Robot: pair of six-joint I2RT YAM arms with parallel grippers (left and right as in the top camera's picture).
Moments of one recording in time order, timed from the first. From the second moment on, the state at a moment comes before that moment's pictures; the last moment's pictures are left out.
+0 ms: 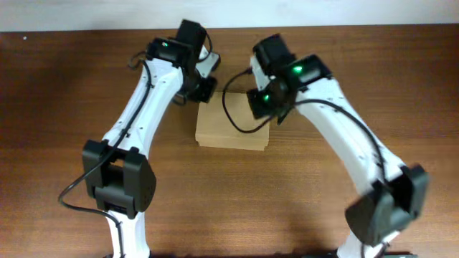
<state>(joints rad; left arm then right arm) -0.31 2.08 2.01 -1.23 0.13 0.08 0.44 1.83 1.82 -1.16 -0.09 0.13</state>
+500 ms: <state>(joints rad) -0.21 1.92 2.42 -1.51 0.01 0.09 0.28 1.61 2.06 -1.23 0.04 0.13</state>
